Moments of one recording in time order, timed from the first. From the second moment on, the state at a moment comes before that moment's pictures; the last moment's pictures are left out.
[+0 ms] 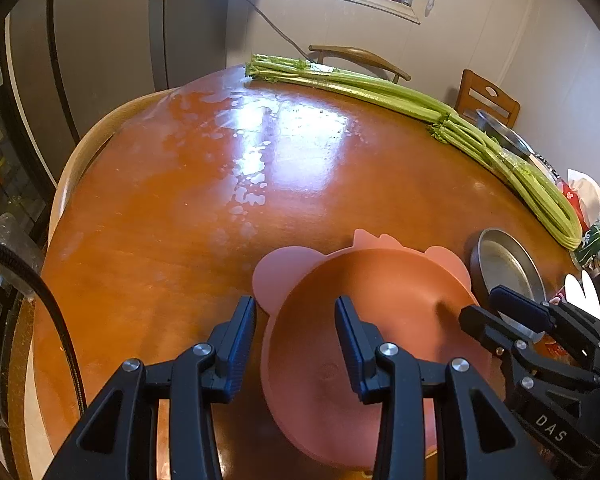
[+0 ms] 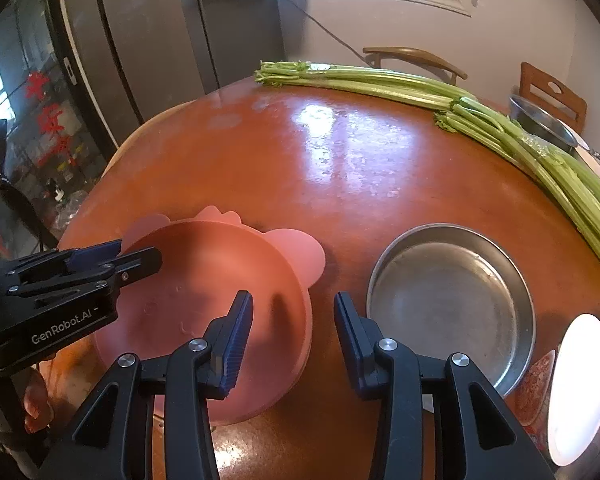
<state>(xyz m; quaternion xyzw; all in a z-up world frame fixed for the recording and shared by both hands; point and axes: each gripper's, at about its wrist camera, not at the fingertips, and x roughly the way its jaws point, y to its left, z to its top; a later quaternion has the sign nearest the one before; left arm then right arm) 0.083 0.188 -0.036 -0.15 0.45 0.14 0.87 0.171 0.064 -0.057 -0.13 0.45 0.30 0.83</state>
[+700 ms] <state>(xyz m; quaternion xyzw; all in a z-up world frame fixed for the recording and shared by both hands) 0.083 0.132 0.003 -0.11 0.43 0.10 0.89 0.155 0.006 -0.027 -0.08 0.43 0.27 0.86</state>
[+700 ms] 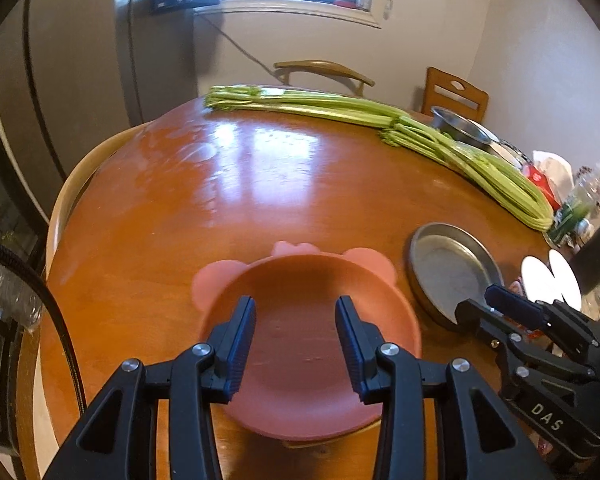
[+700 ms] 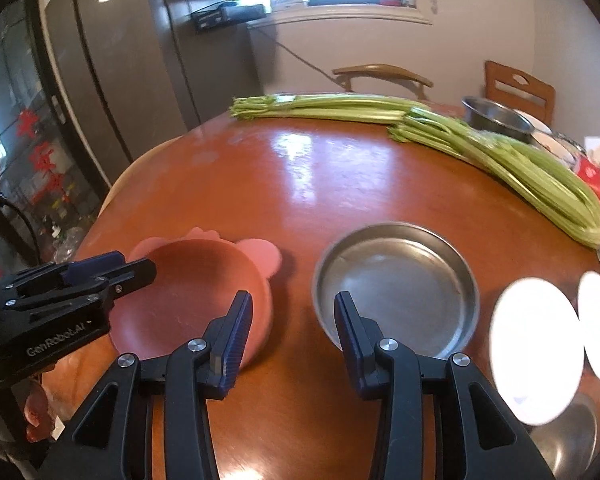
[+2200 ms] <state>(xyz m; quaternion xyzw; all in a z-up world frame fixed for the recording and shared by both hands) 0.204 0.032 -0.036 0.00 0.51 0.01 0.86 0.180 -0.050 -0.061 0.01 0.49 0.17 0.85</state>
